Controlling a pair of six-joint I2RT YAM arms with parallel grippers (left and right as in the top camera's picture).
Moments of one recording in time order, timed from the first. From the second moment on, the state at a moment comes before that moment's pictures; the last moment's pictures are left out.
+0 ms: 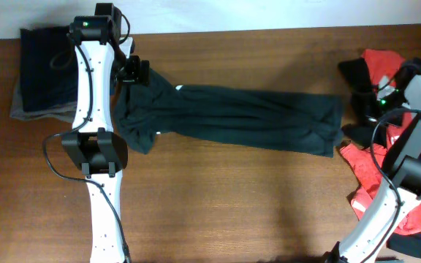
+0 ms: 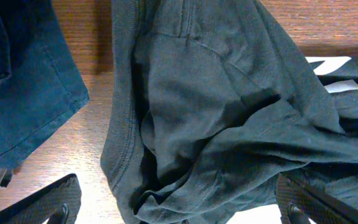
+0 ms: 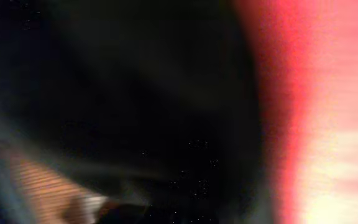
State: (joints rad) left arm -0.03 2.67 2.92 -1.68 0.04 -0.02; right arm -0.50 2.34 1.87 -1.08 -0.08 -0.13
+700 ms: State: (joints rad) left arm -0.03 2.67 2.92 -1.68 0.04 -0.02; right arm -0.59 2.39 2.19 -1.45 -0.15 -0.14
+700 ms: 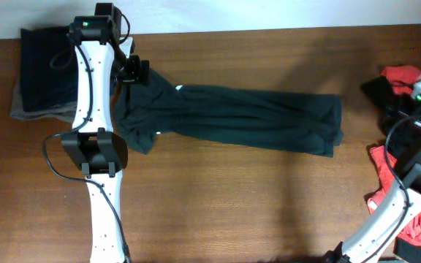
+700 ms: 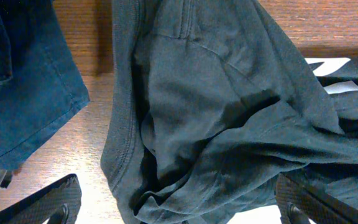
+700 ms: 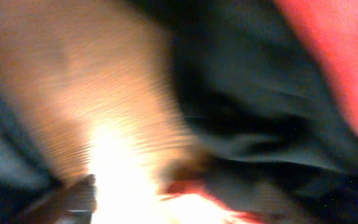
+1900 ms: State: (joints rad) left arm -0.03 2.67 2.92 -1.68 0.04 -0.02; right arm -0.40 2.26 1.62 -1.06 -0.77 -0.32
